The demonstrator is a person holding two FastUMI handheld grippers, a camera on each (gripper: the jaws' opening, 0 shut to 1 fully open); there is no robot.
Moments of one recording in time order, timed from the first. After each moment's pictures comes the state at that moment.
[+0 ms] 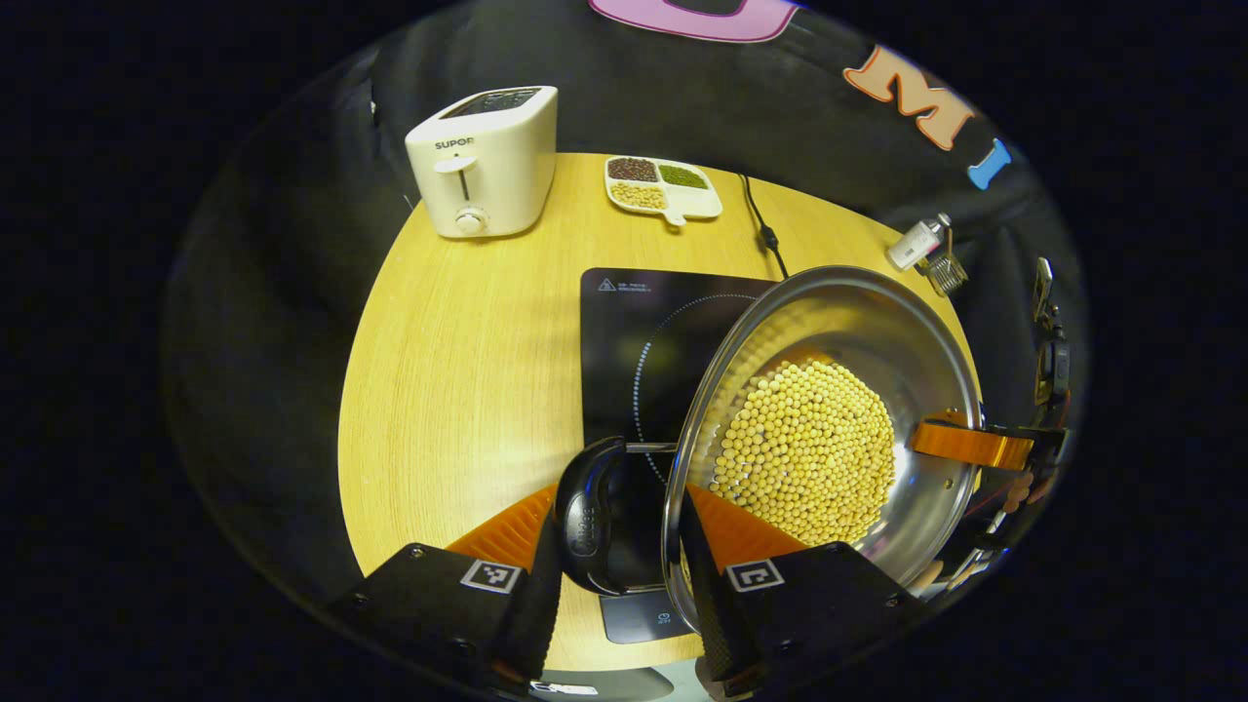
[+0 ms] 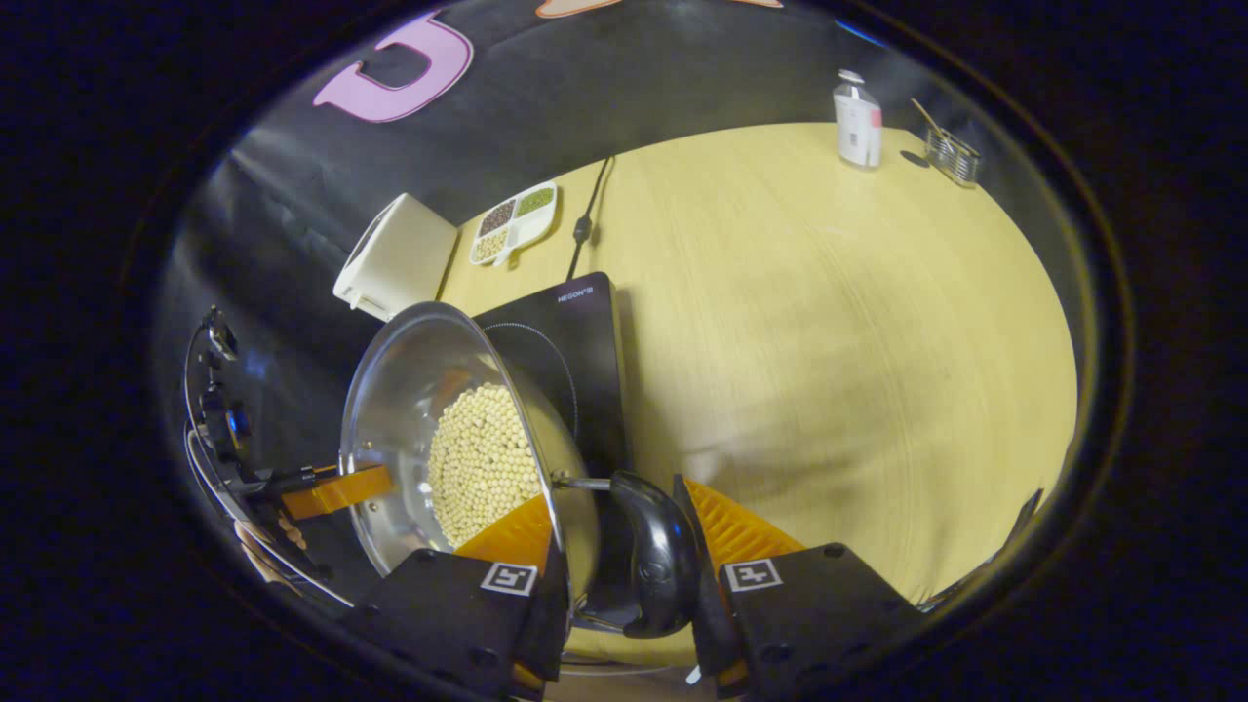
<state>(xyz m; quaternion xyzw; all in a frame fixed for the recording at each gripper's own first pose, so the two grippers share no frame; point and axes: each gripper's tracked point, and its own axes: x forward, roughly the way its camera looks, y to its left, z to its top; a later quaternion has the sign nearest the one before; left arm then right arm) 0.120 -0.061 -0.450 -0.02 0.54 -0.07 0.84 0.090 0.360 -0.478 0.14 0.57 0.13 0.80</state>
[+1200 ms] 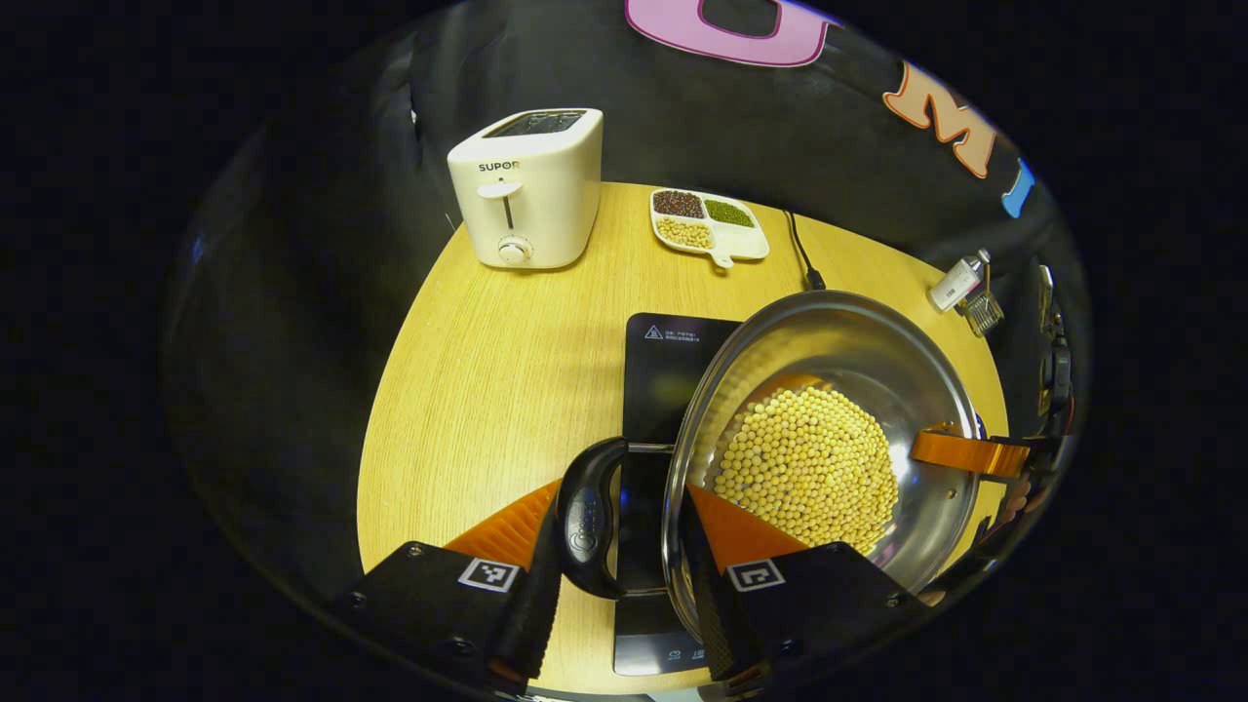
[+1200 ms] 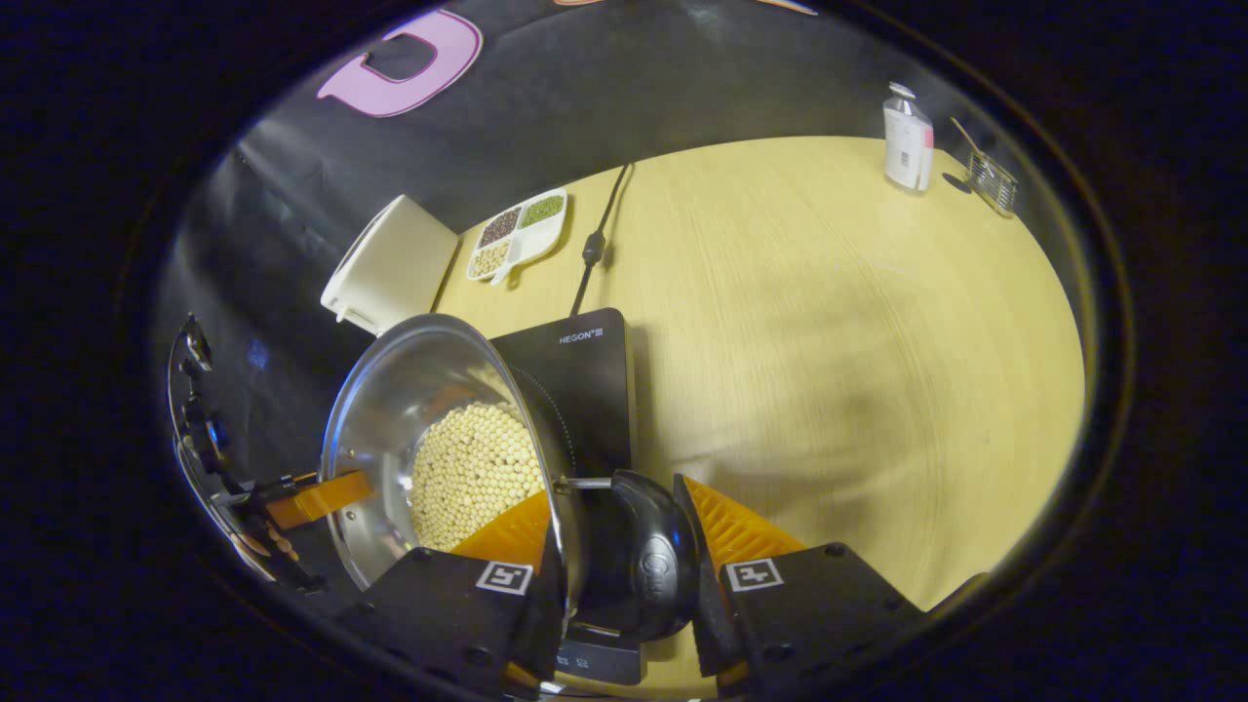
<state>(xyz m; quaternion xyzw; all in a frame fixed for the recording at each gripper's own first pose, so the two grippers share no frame) 0.114 -0.061 -0.437 -0.02 0.50 -0.02 0.87 0.134 0.378 -0.509 0.13 0.56 0.14 0.81</state>
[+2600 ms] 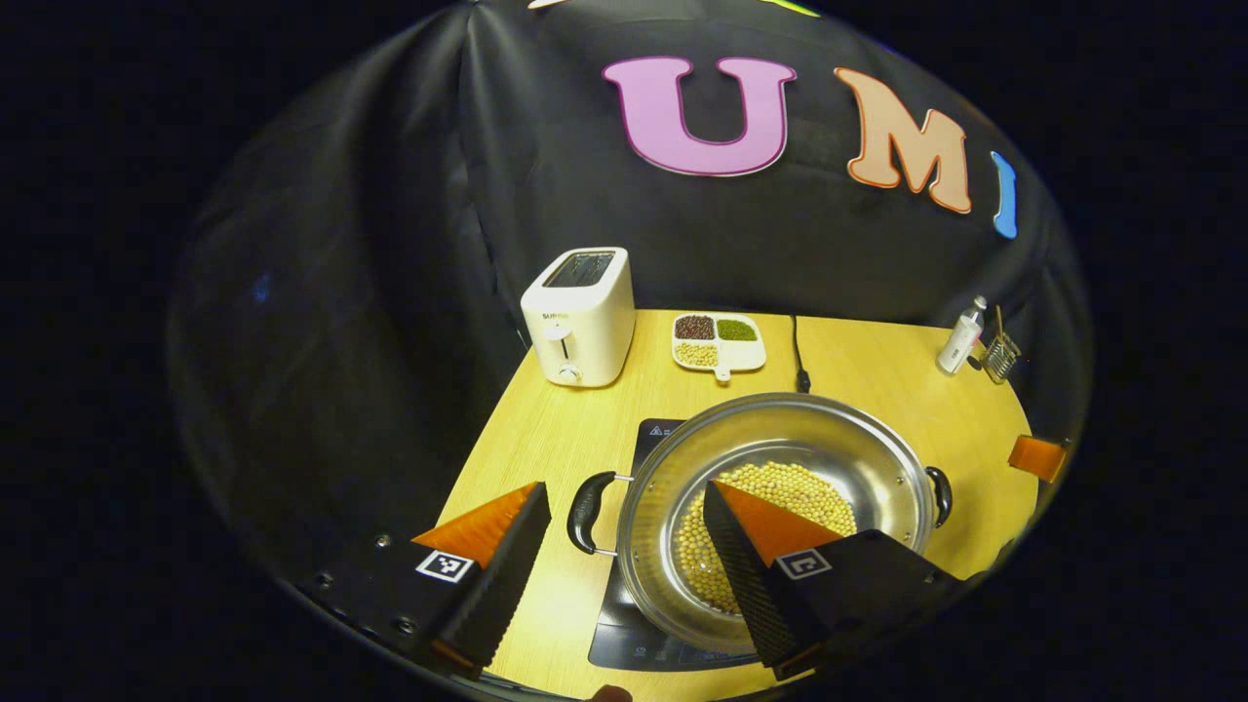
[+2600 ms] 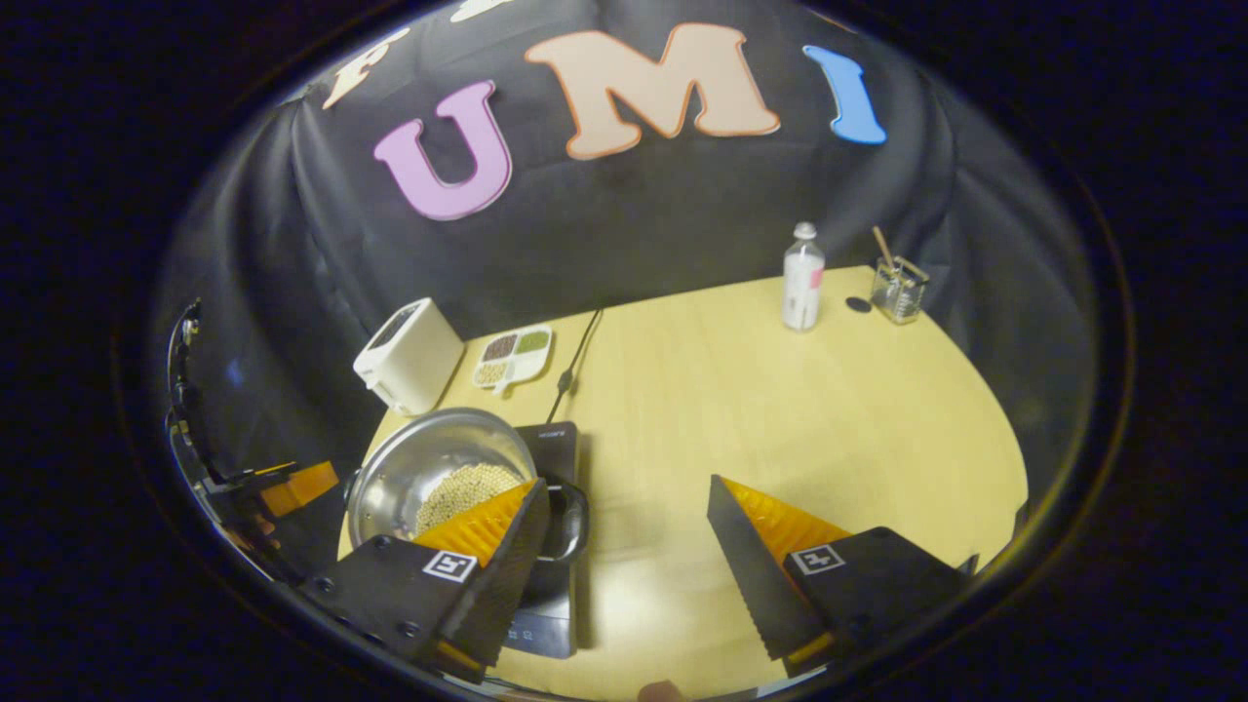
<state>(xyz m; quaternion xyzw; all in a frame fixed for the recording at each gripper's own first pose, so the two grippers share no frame) 0.092 -0.098 -0.309 0.05 0.32 0.06 0.94 0.121 0.256 -0.359 0.10 0.37 0.08 0.92</state>
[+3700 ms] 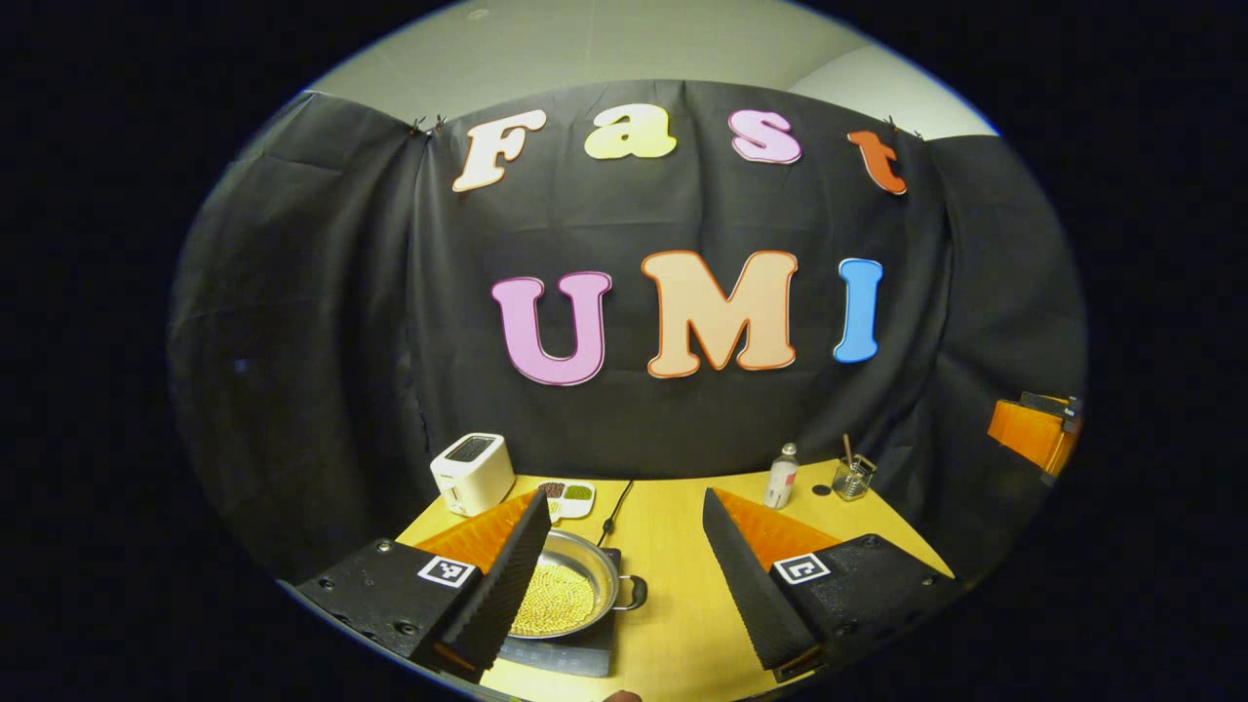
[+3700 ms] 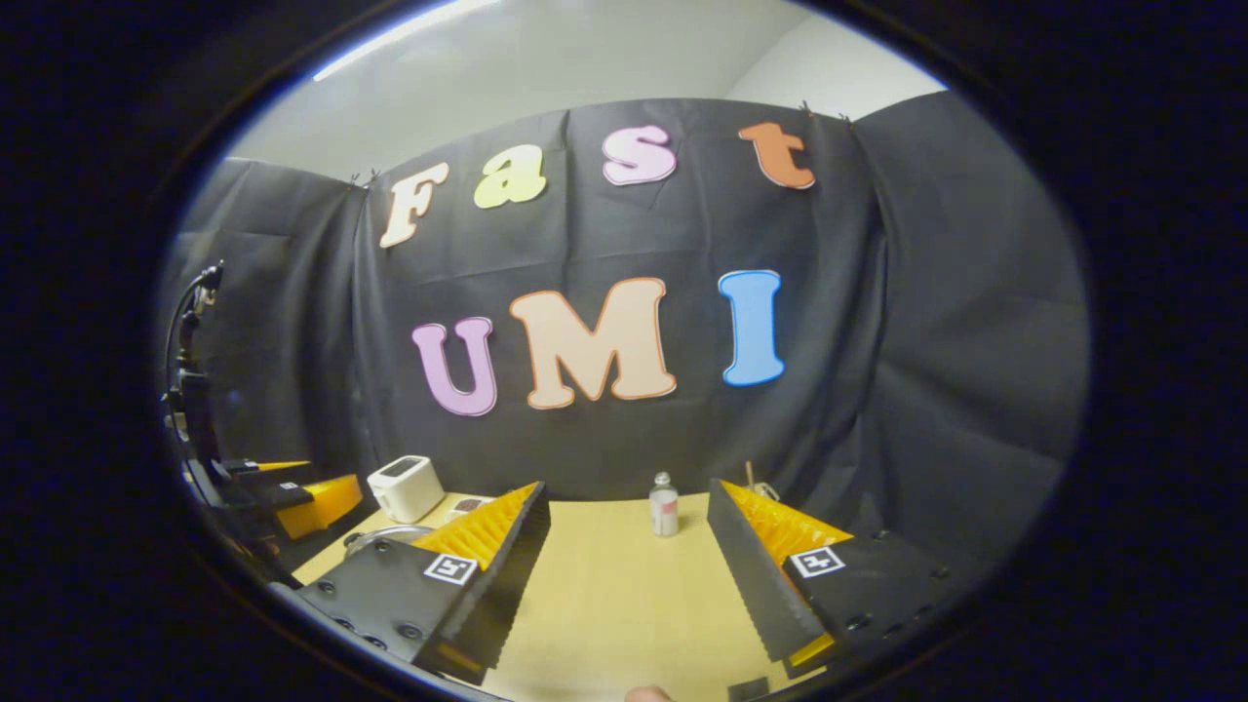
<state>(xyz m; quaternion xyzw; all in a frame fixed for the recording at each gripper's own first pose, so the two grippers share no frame) -0.011 -0.391 -0.101 0.04 0.07 -0.01 1.00 0.064 0.007 -0.093 0.07 0.08 0.08 0.99</state>
